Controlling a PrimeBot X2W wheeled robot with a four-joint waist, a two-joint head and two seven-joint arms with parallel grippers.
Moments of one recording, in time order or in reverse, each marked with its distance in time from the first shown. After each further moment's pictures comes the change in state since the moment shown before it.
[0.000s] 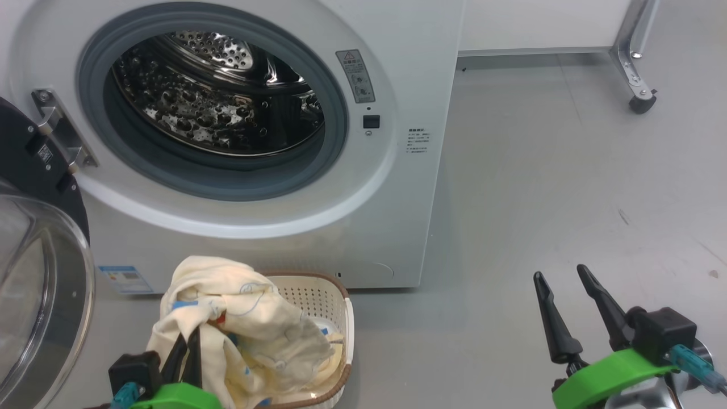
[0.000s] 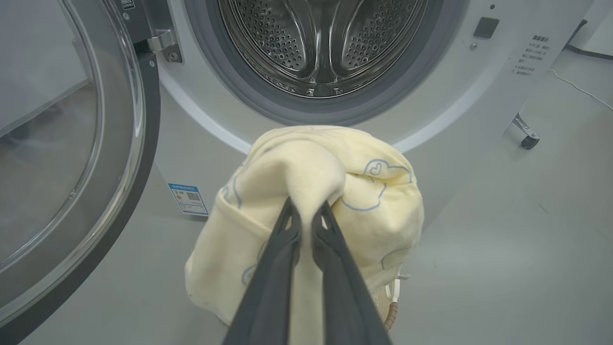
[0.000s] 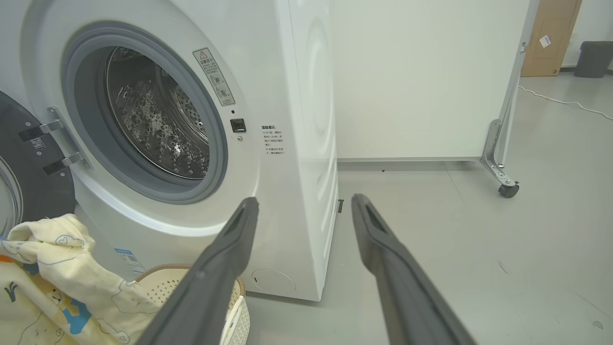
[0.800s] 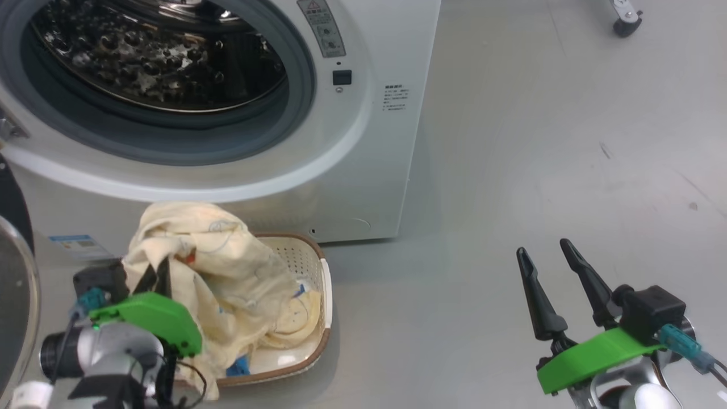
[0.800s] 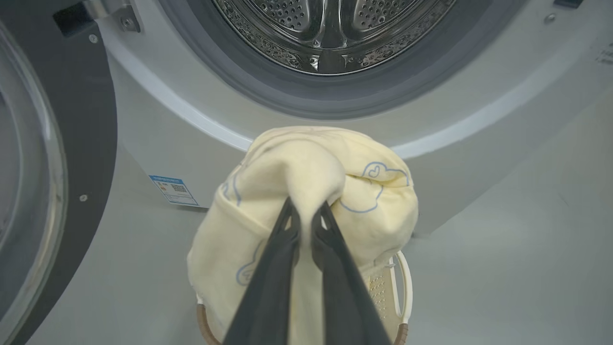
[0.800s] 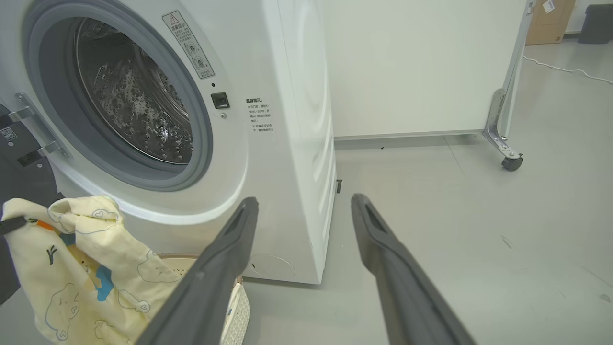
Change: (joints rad) left arm -0.232 0.022 0.030 0.107 -0.067 -0.008 0.138; right arm -0.069 0.000 0.051 0.007 0.019 0.000 -0.022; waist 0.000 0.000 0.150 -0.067
